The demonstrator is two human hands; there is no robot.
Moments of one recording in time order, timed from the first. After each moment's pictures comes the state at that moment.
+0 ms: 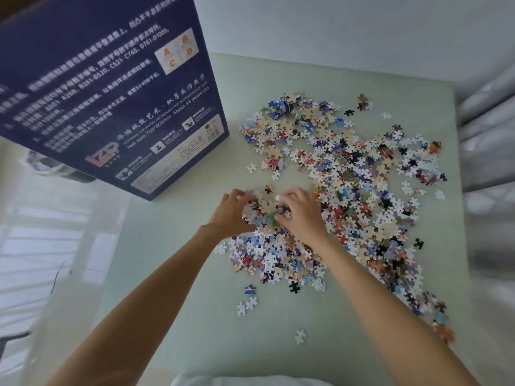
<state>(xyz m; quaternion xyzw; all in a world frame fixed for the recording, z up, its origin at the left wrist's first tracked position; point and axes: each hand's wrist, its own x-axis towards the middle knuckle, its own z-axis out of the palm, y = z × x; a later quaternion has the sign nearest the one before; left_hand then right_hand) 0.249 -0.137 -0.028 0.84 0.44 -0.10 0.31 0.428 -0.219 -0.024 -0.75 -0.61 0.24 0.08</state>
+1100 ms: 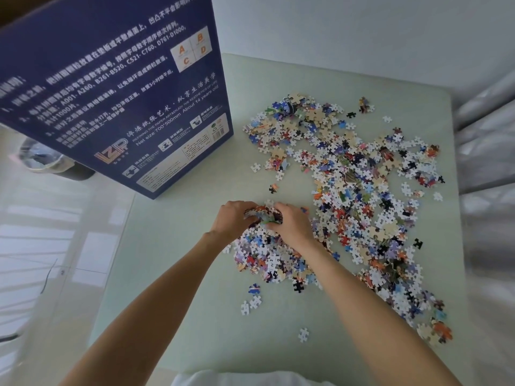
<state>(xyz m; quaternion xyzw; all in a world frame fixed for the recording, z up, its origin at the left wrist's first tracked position) 0.242 -0.148 -0.024 0.81 0.47 0.00 0.35 0.390 -0.220 -0.024 -0.77 -0.54 0.33 0.12</state>
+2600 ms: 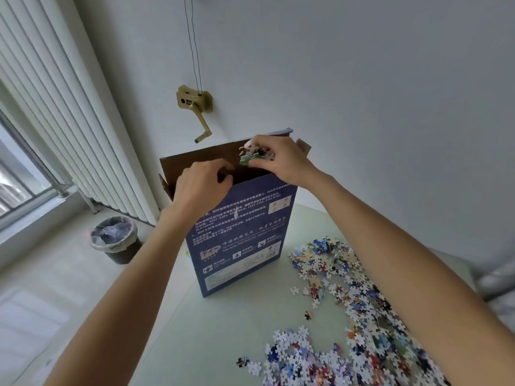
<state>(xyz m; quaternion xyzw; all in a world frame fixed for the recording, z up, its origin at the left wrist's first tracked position) 0.133 -0.009 0.274 0.76 0.59 0.25 0.08 0.318 0.015 0.300 -0.48 -0.81 0.16 0.30</state>
